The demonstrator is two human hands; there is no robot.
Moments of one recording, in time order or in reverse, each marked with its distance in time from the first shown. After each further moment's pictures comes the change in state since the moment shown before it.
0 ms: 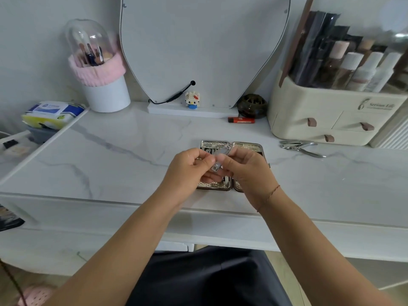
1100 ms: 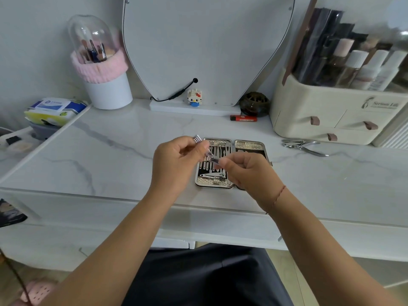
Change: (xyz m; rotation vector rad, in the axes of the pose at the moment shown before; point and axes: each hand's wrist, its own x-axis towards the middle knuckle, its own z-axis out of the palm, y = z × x) left_hand -0.005 0.005 -0.014 0.179 0.329 0.289; right_hand -0.013 -0.011 -0.001 -0.410 -0.068 -0.043
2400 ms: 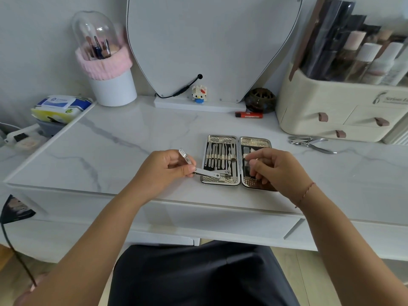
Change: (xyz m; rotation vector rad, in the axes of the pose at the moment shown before) left_hand 0.007 -0.040 -0.045 -0.003 -0.388 -0.184; right_hand 0.005 0.029 -0.039 -0.195 0.075 0.040
